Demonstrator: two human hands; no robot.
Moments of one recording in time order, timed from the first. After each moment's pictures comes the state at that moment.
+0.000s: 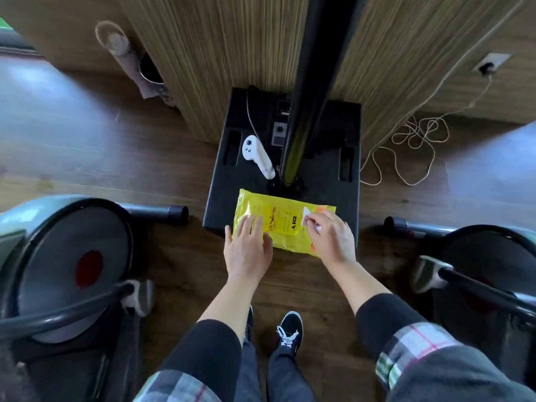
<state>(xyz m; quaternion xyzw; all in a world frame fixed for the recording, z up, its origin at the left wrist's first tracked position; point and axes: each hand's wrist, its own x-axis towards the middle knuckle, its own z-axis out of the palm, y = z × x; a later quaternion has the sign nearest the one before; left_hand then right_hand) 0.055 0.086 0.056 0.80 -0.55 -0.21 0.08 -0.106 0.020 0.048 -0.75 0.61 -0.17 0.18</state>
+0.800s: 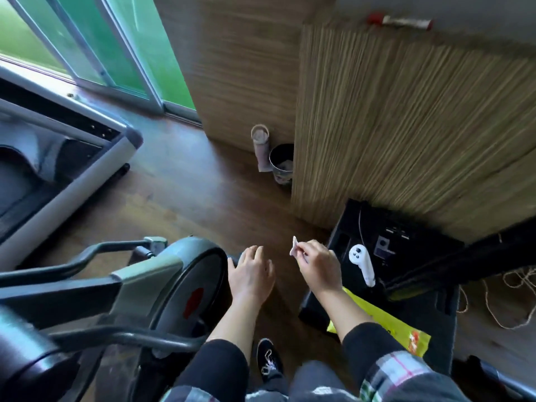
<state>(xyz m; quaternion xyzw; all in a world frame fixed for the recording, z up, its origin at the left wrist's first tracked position) 0.303 0.095 0.234 0.91 -0.38 -0.16 0.05 0.191 -0.005 0.206 -0.85 0.41 -0.26 0.19</state>
